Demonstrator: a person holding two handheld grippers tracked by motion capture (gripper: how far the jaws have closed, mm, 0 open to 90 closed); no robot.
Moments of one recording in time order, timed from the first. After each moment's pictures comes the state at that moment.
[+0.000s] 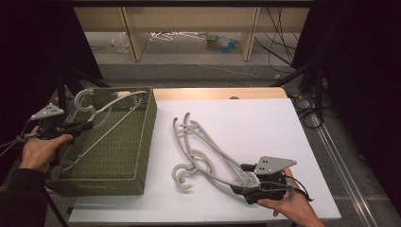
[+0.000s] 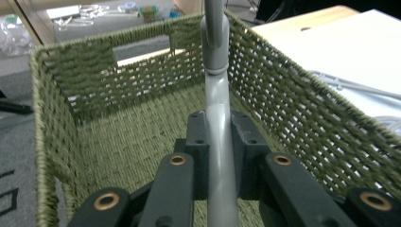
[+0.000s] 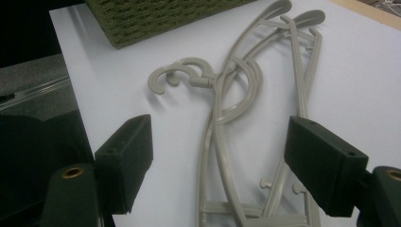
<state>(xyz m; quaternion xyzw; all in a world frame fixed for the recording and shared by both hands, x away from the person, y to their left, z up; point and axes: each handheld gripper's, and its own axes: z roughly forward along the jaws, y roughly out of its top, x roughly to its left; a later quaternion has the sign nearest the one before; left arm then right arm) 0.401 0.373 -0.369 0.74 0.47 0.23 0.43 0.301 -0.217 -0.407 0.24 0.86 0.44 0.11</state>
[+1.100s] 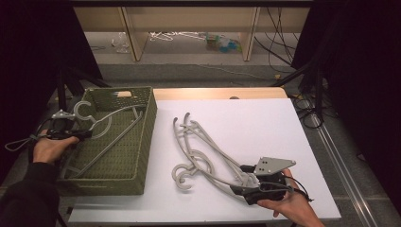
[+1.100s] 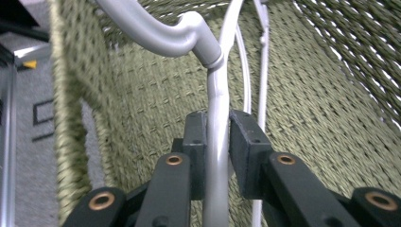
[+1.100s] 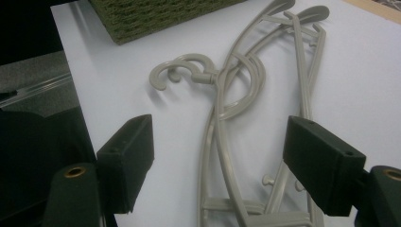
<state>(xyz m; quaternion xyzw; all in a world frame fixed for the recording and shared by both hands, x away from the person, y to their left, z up) 0.427 0.391 -0.409 0.76 0.54 0.21 0.30 0.302 -0.217 -0.410 0.24 0.86 0.44 0.11</state>
